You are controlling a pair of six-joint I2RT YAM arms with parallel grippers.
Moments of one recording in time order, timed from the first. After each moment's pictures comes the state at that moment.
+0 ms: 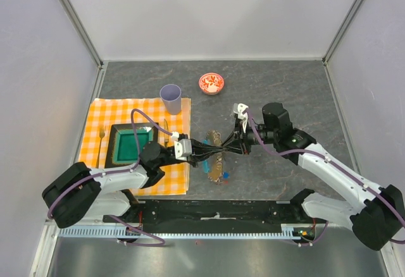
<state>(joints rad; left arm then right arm) -0.85 1.23 0.32 1.23 0.61 0.01 0.60 1.09 0.79 -0.17 -0.85 -0.05</state>
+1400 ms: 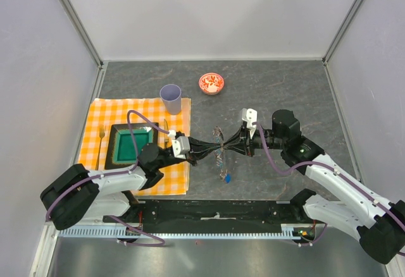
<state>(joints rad) -0.86 1.20 0.30 1.24 0.50 -0.02 0.61 0.94 0.72 -0.08 -0.78 -0.14</state>
